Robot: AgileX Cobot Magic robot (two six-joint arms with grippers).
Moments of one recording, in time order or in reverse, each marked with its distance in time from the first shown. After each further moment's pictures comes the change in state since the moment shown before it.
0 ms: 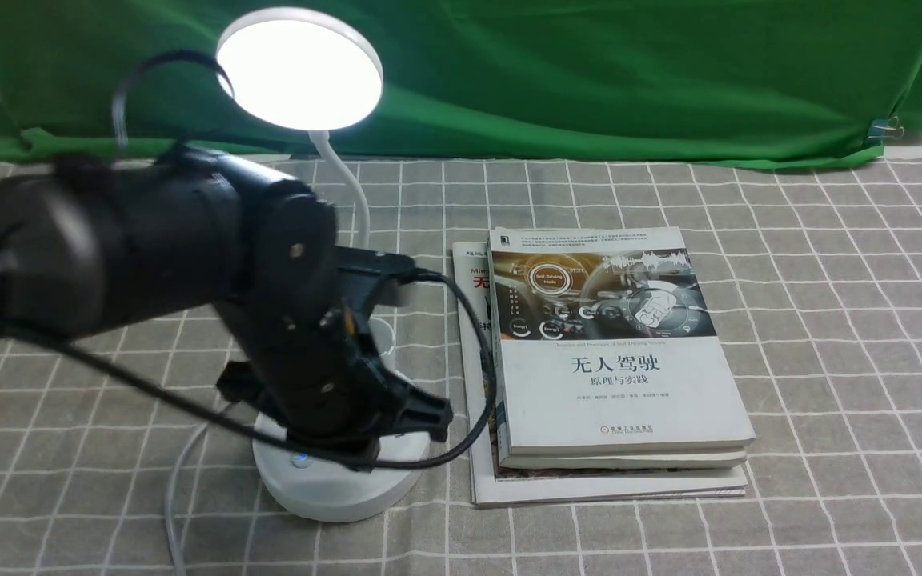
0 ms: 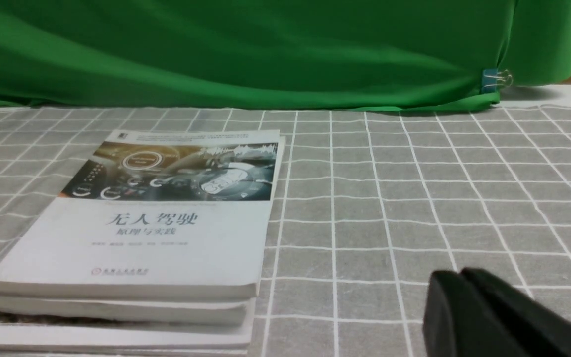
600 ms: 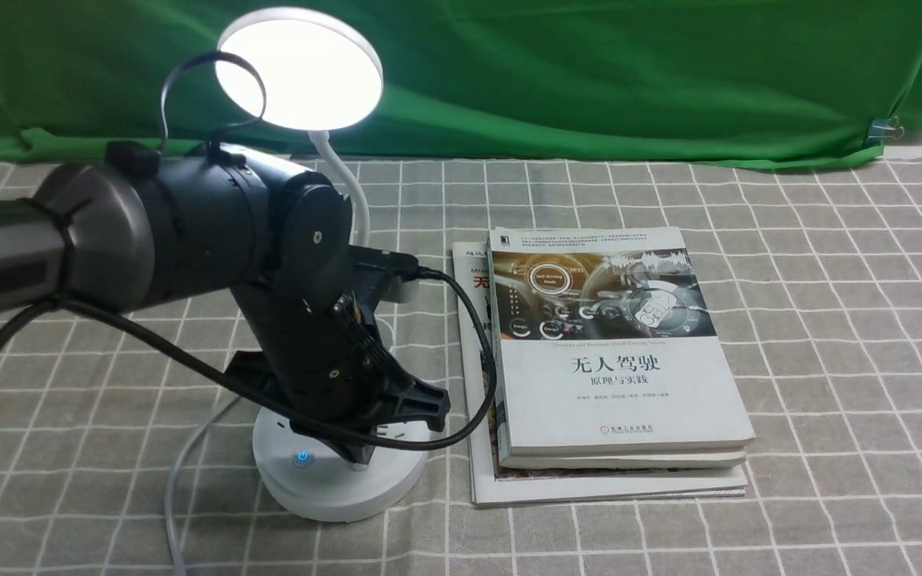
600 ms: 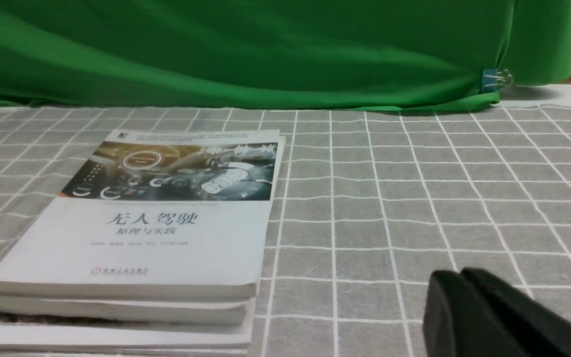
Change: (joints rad) right arm 0.000 0.000 0.000 0.000 0.000 0.000; left arm 0.032 0.060 -0.035 0.005 0.014 0.029
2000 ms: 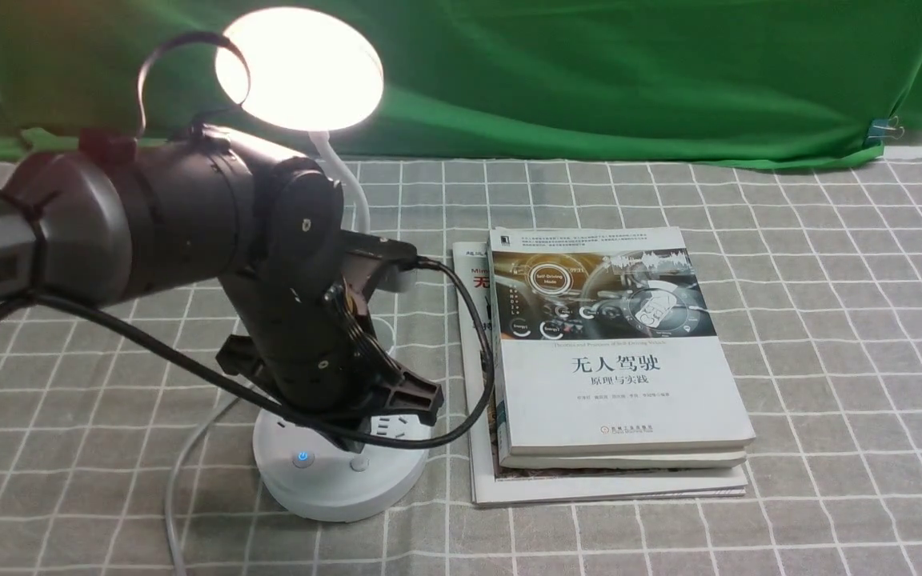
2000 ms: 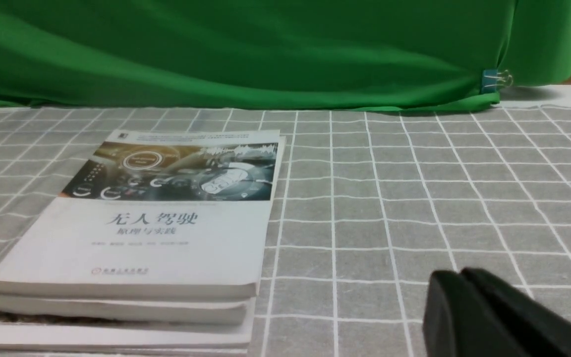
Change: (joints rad) right arm 0.000 0.000 0.000 0.000 0.000 0.000; left arm 0.000 -0.028 -0.008 0.024 0.012 0.033
